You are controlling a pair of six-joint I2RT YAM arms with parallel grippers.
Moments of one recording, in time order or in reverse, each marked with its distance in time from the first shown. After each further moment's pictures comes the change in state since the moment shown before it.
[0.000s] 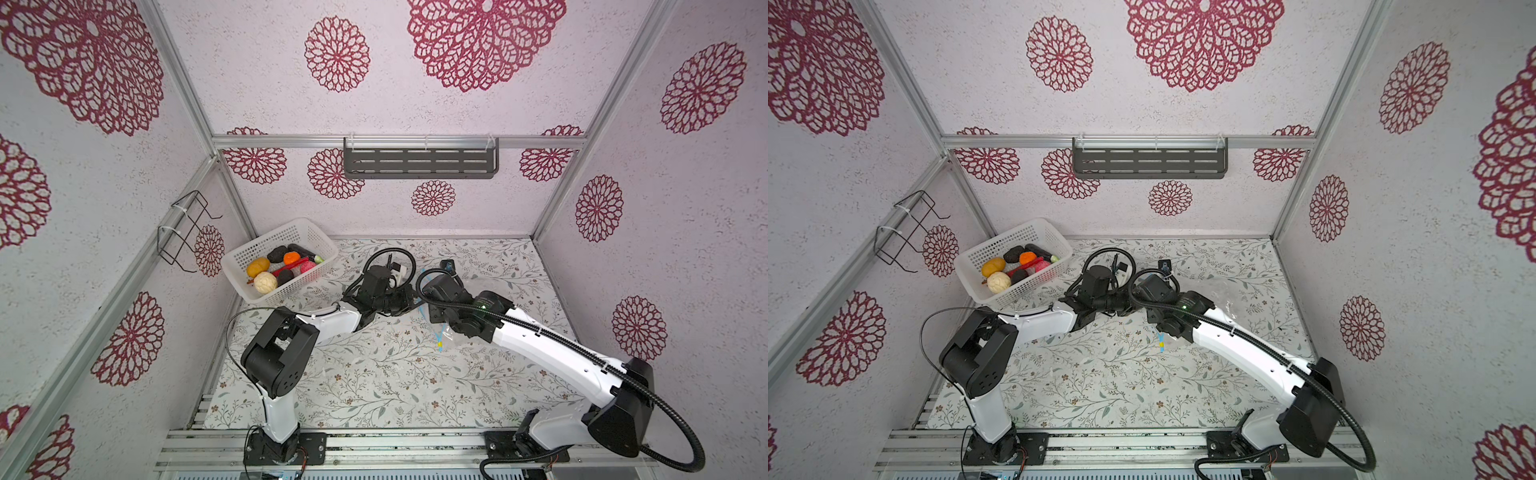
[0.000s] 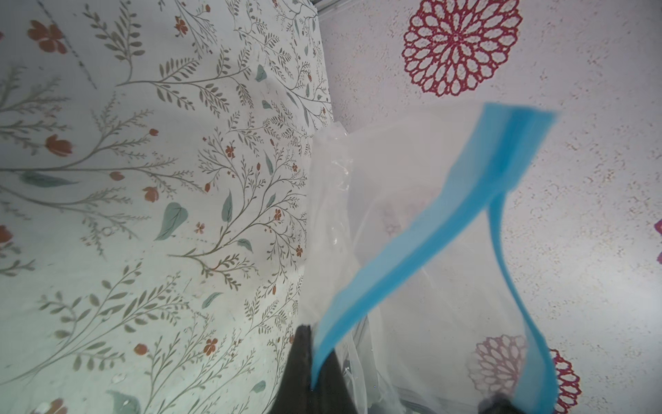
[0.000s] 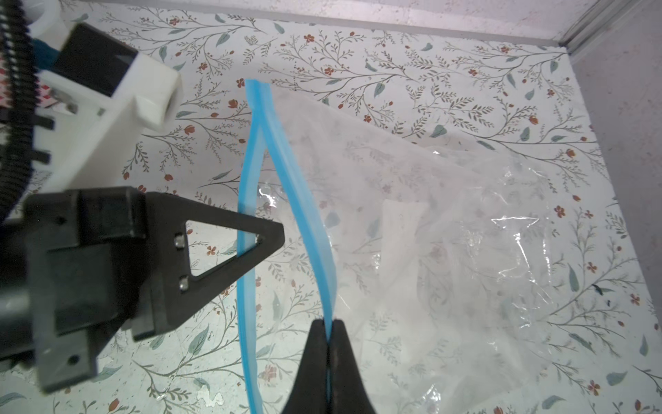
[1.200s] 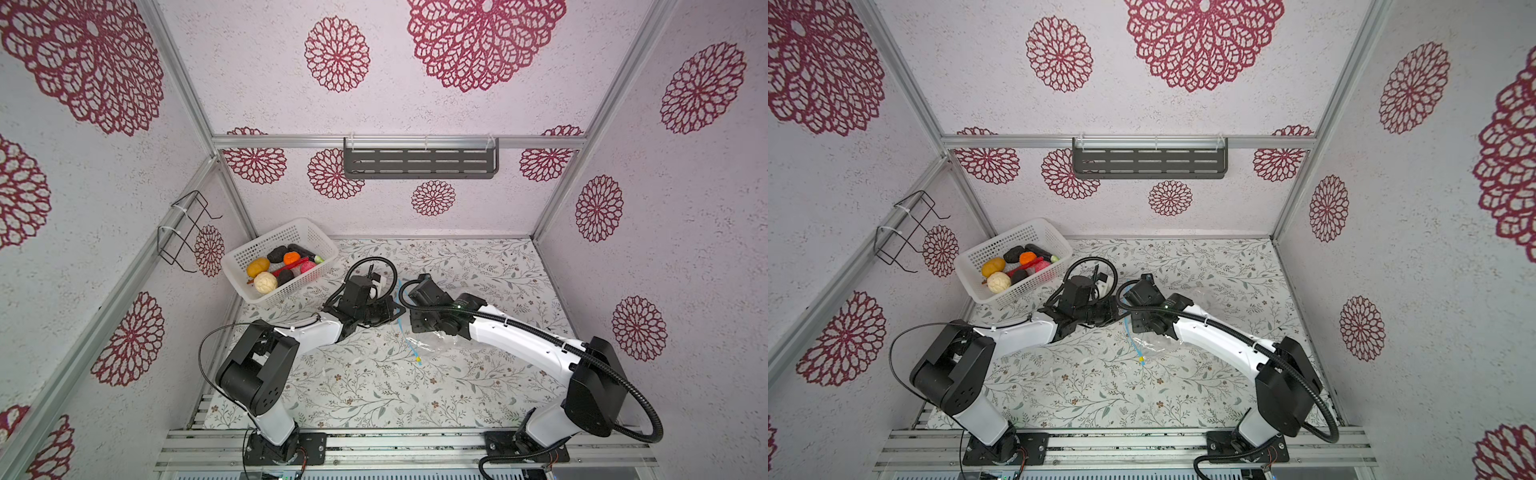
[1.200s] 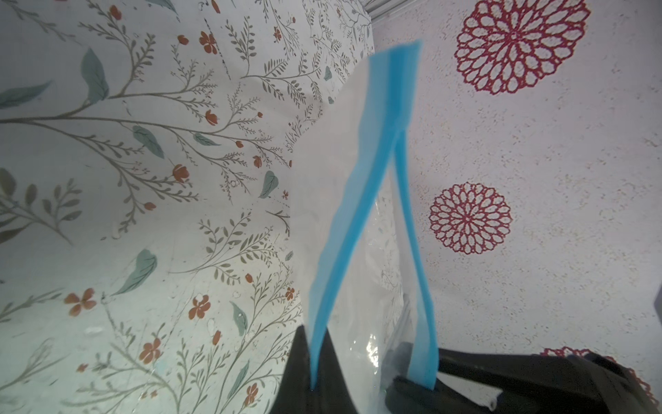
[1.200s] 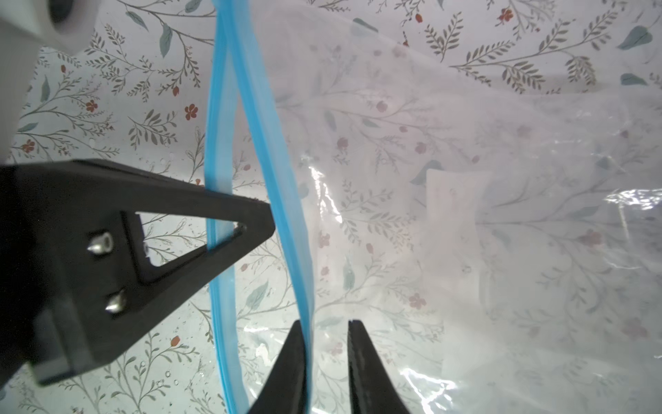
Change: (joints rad) left arm 0.079 -0.183 -0.230 -0.077 -0.048 0.108; right arm -0.002 0.164 -0.053 0.154 -0.295 0.018
